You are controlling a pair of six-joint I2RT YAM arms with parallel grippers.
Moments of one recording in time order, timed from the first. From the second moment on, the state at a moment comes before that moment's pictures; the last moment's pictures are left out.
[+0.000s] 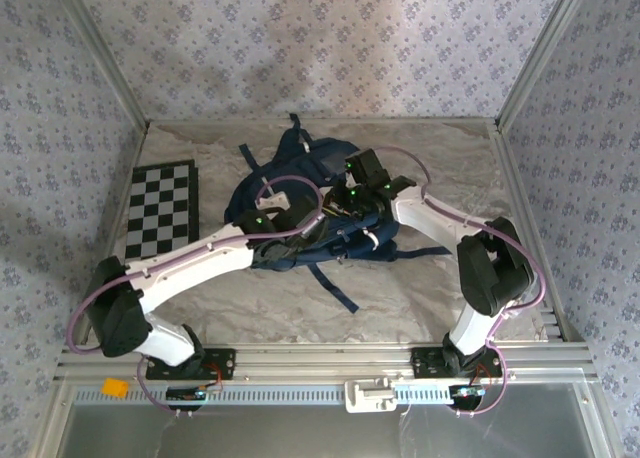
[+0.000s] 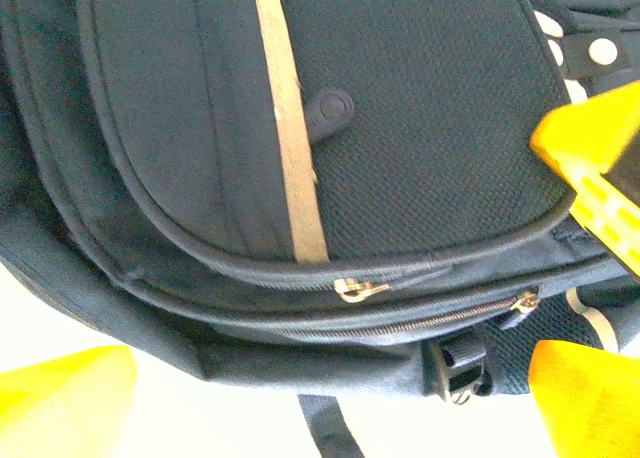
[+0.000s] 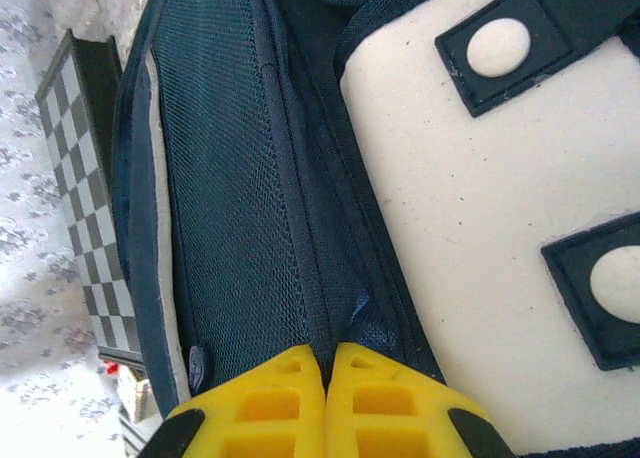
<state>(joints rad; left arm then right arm) -0.98 1.47 1.20 -0.82 -0.40 -1.31 0.57 1.70 1.24 -0.36 -0.35 0.94</state>
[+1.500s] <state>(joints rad) -0.94 1.50 1.11 -0.77 -0.53 -1.27 0.57 1.69 1.19 -0.23 -0.38 1.07</state>
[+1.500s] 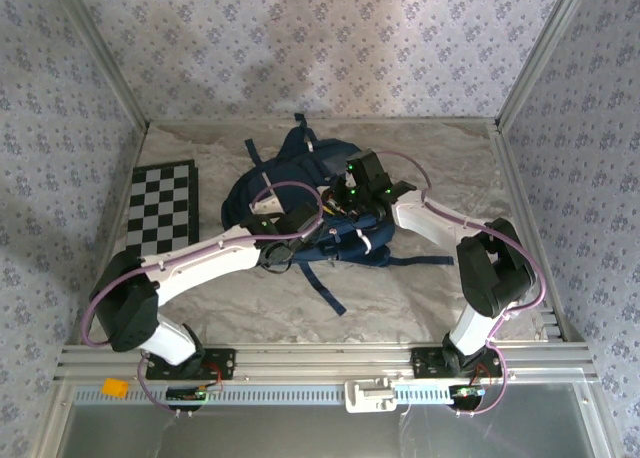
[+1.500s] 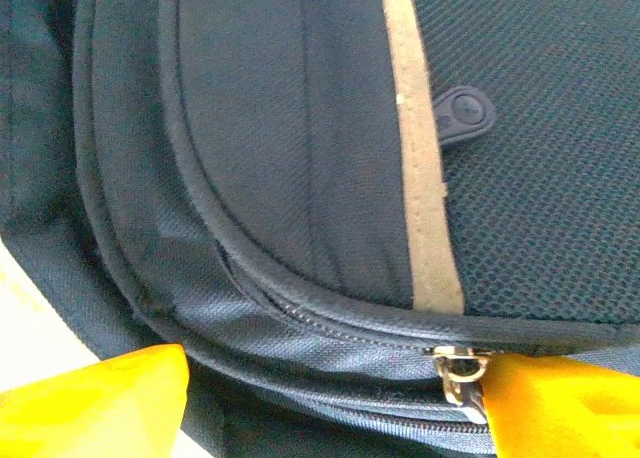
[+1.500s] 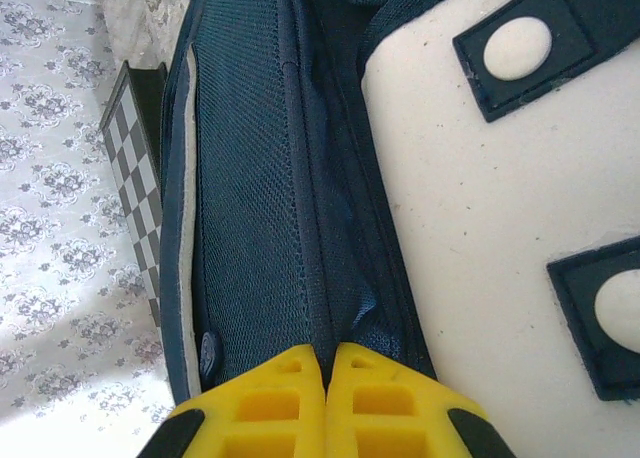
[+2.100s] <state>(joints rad) -0.90 1.55 1.14 -0.66 -0.43 -1.22 0.57 1.70 1.19 -0.22 -0.38 1.07</state>
